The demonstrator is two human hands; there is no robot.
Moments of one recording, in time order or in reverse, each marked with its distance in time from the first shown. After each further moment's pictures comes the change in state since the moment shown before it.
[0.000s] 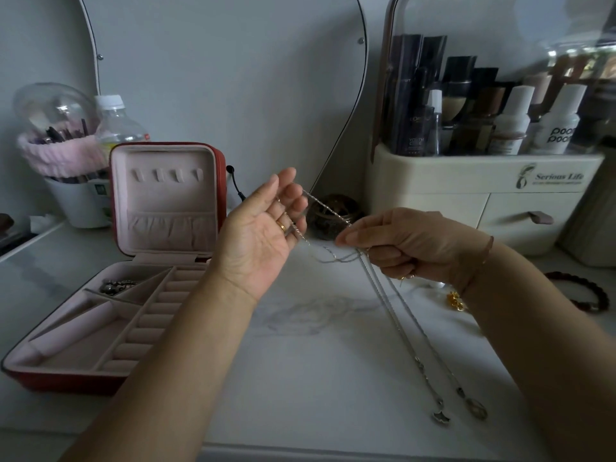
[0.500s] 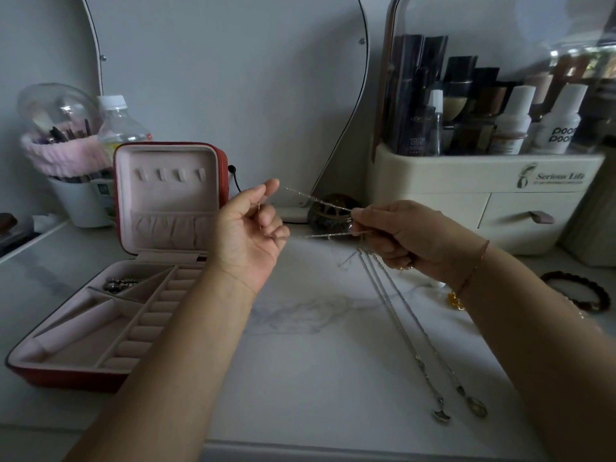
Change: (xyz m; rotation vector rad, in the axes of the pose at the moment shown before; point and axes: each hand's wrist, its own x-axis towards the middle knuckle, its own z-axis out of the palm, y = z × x) left_hand 0.008 0.005 -0.008 -0.066 0.197 0.013; right_hand 0.003 -0.001 0.005 -0.029 0.197 -0.075
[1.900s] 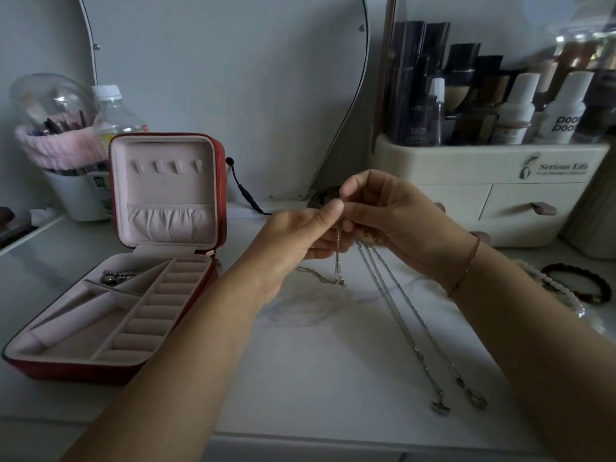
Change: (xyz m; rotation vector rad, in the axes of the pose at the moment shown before) left_hand -0.015 -0.025 0.007 0.837 -0.337 -0.012; right_hand 0.005 0.003 0.015 0.148 0.026 -0.375
